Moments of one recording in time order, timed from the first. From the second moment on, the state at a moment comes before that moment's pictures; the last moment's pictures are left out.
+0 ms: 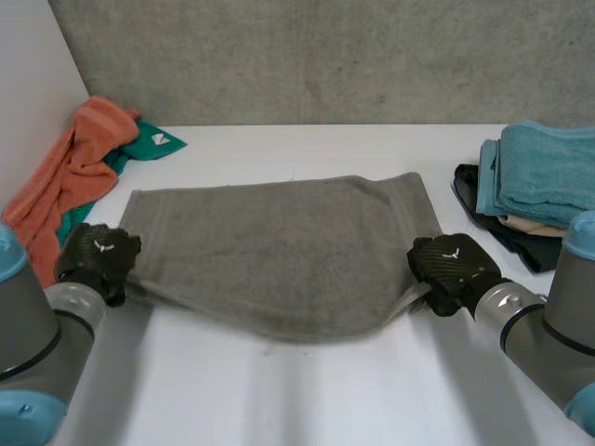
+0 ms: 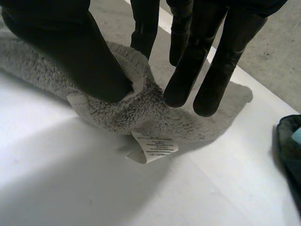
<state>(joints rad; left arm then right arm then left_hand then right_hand) 4.45 -1.77 -1.95 3.42 -1.69 3.77 1.86 -1.22 1.80 -0.16 1.31 2.67 1.13 1.19 1.19 1.20 0.97 0.94 0.45 1.18 1.19 0.98</state>
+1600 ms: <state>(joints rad) 4.42 -1.90 -1.73 3.76 -1.65 3.91 1.91 -1.08 1.14 0.06 1.56 2.43 0.20 0.20 0.21 0.20 0.04 0.20 0.22 0.21 0.23 0.06</state>
